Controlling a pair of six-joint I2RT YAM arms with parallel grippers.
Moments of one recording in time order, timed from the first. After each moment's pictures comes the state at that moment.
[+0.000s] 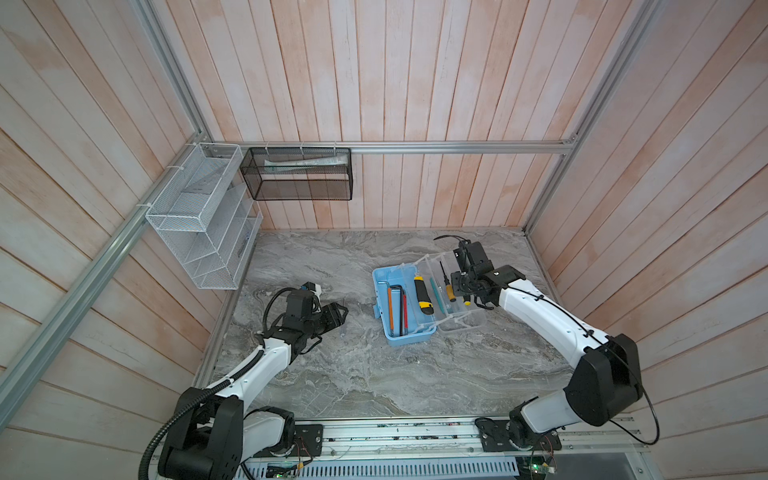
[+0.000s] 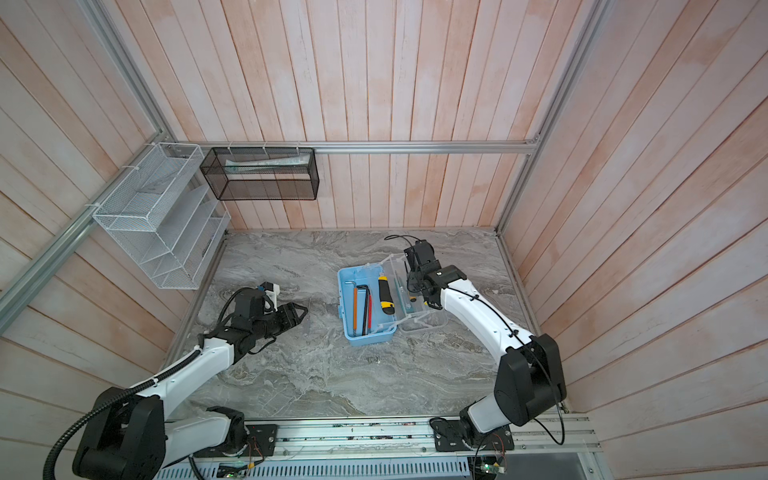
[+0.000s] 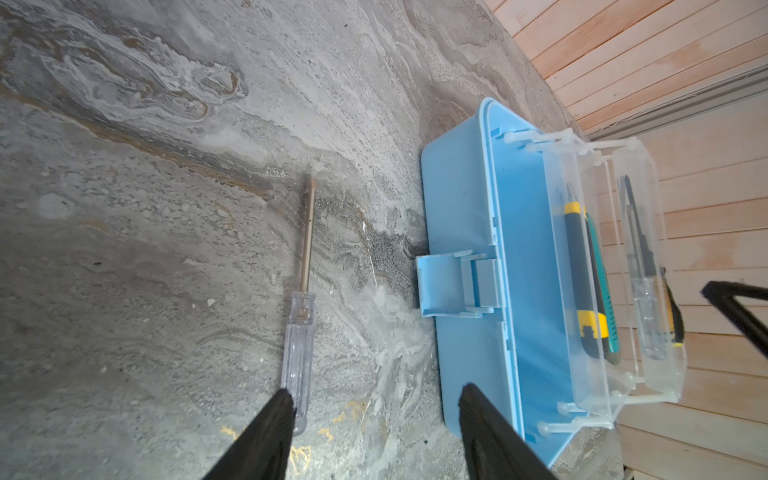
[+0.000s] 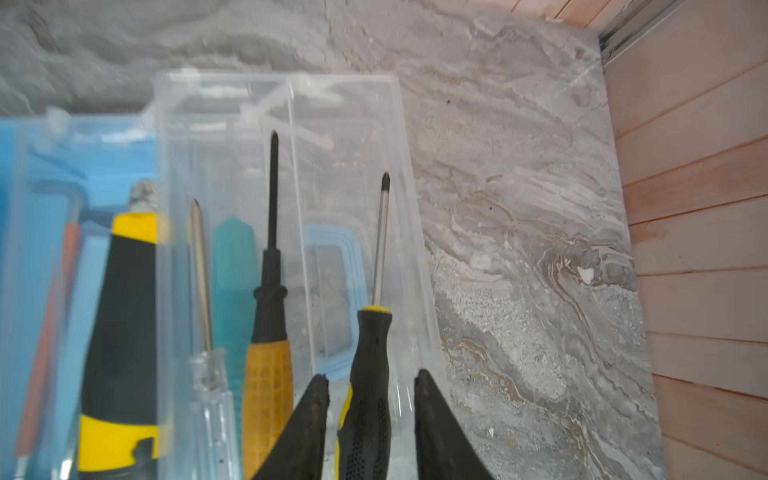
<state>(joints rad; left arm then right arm) -0.23 1.21 0.57 -0.08 0.32 -0.64 0.48 1.49 1.28 -0.70 0.36 0.25</state>
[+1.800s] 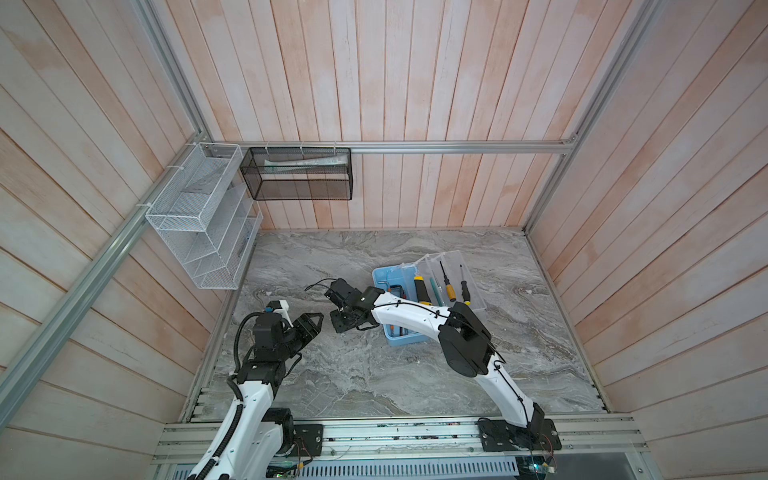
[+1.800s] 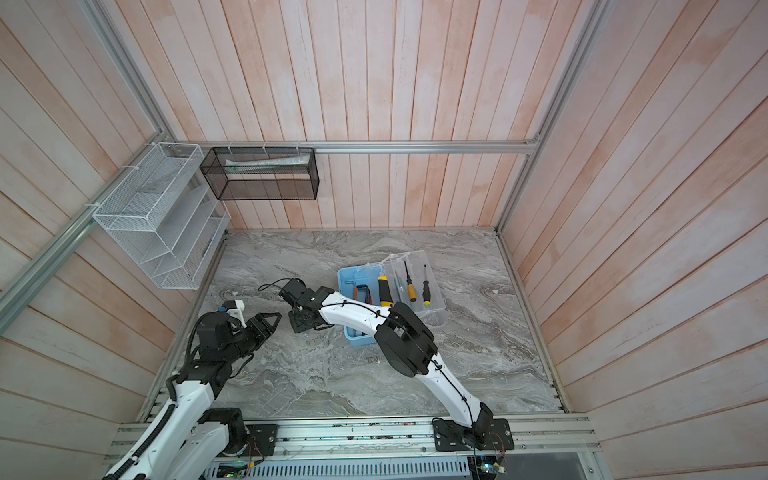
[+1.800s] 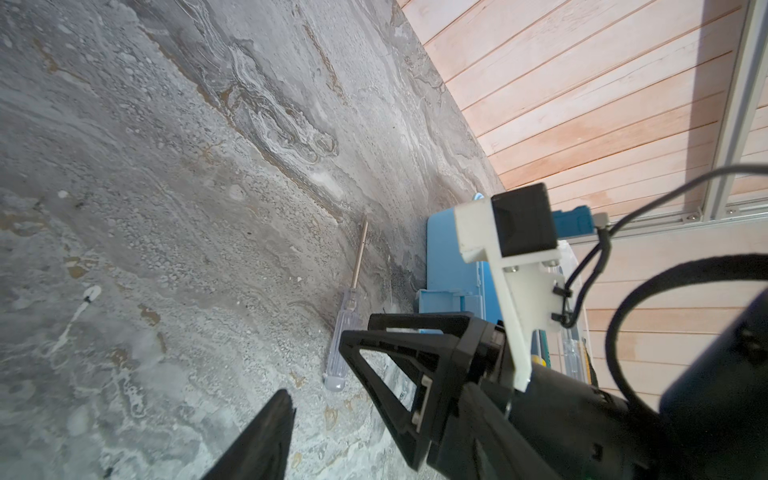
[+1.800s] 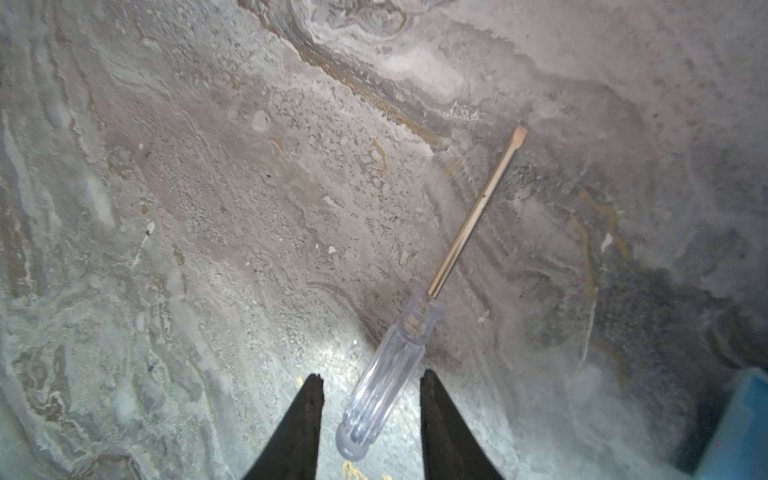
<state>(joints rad) 0.00 0.80 0.35 -0.12 0.40 -0.78 1.06 2.36 1.98 -0.68 0.03 0.53</state>
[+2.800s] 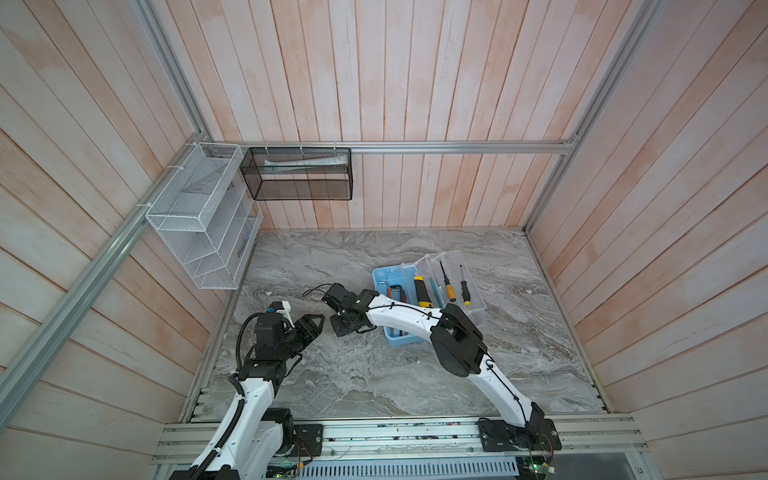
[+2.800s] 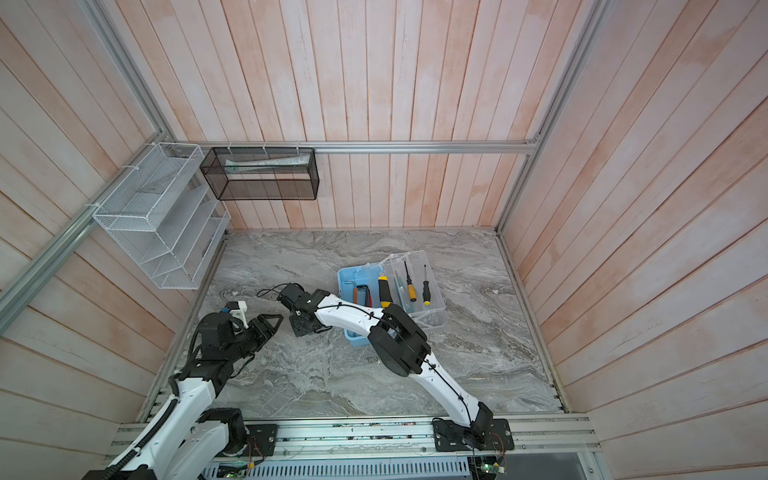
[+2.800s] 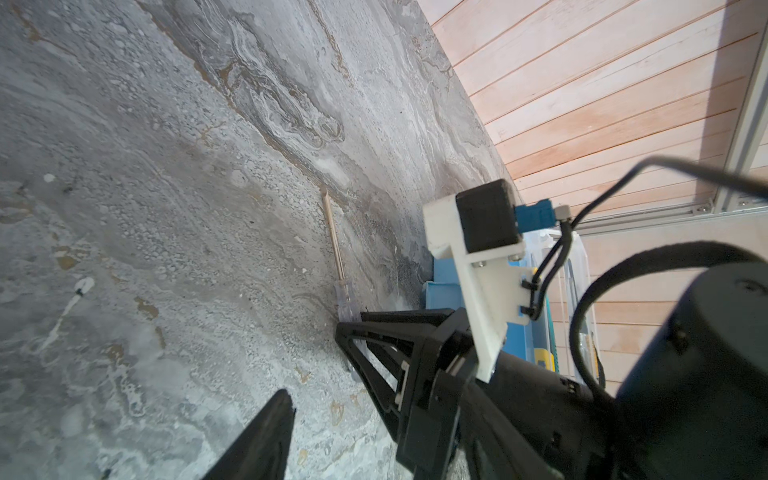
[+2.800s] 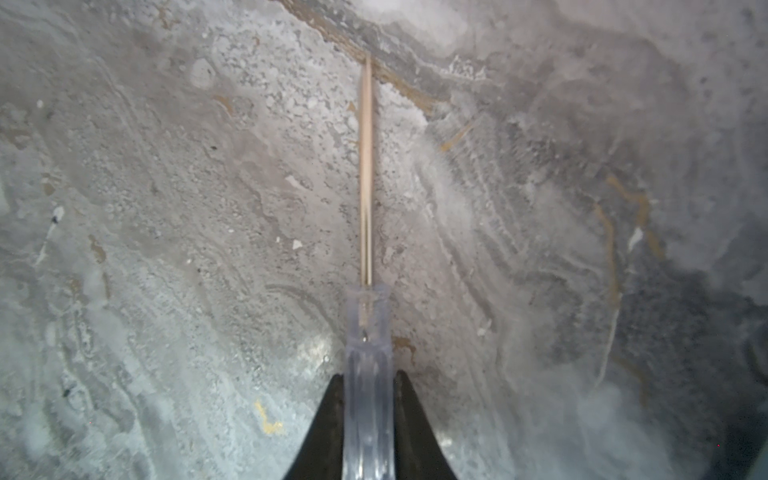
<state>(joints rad) 0.01 0.84 0.34 -0.10 0.42 -0.77 1.06 2.43 2.04 -0.74 0.06 0.51</state>
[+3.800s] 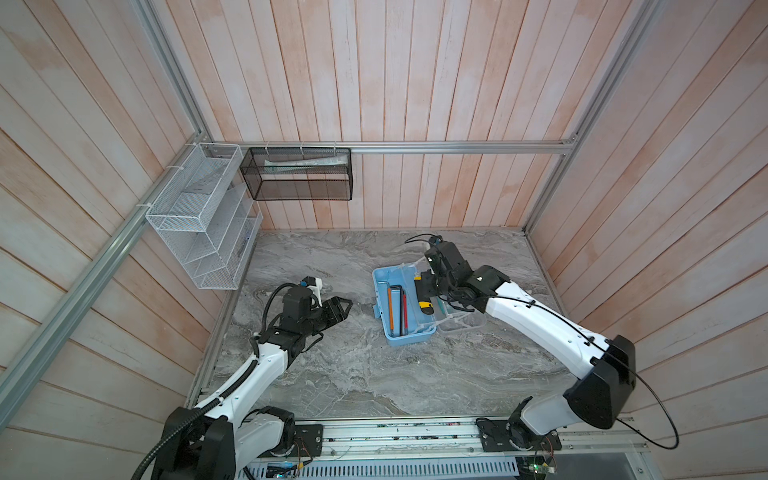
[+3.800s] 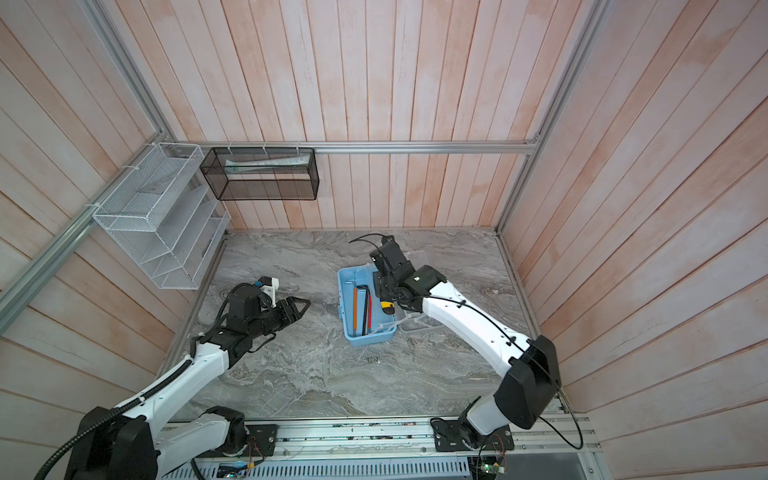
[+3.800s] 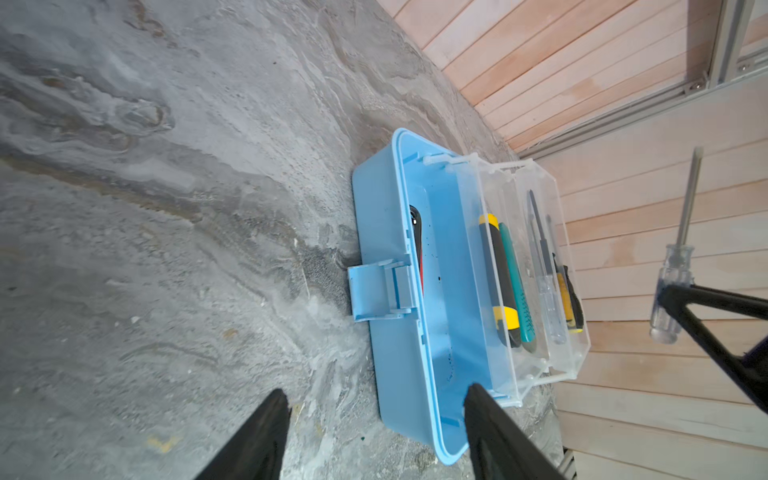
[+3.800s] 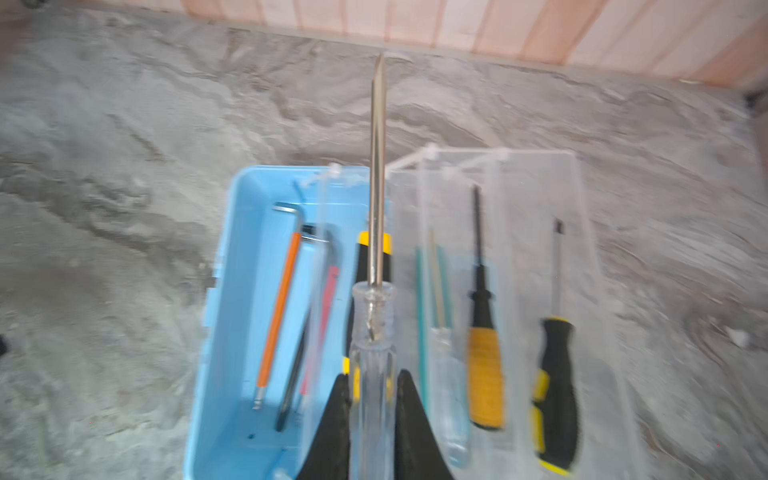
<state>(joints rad) -0.28 1.16 0.62 -0.06 0.36 -0.70 0.69 1.45 1.32 -0.72 0.33 0.38</state>
